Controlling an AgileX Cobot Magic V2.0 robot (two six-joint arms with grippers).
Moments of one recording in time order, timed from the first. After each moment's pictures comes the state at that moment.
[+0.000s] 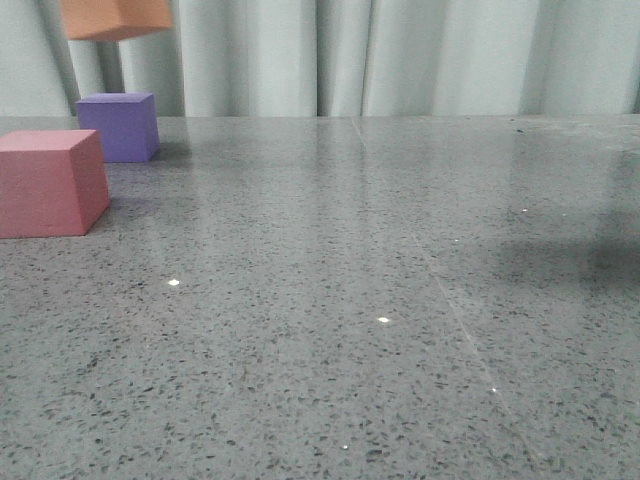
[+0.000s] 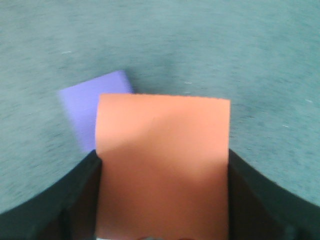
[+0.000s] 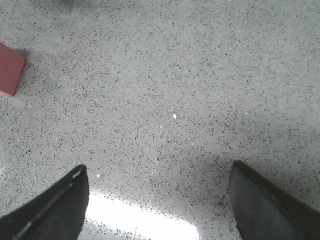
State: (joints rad) left arm -0.24 1.86 -2.05 -0.07 1.25 -0.03; right arm 0.58 1.15 -1.19 -0.05 0.93 0.45
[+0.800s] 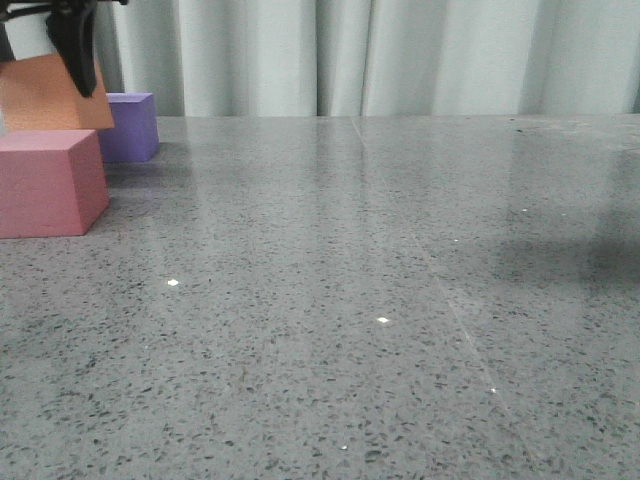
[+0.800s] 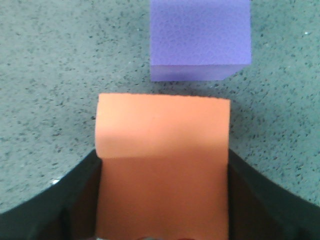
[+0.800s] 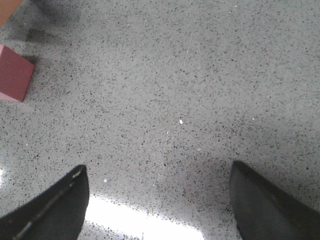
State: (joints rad) left arm -0.24 1.80 -1.68 0.11 1.11 -0.40; right arm 0.58 1.15 -1.19 -0.03 0.91 0.45
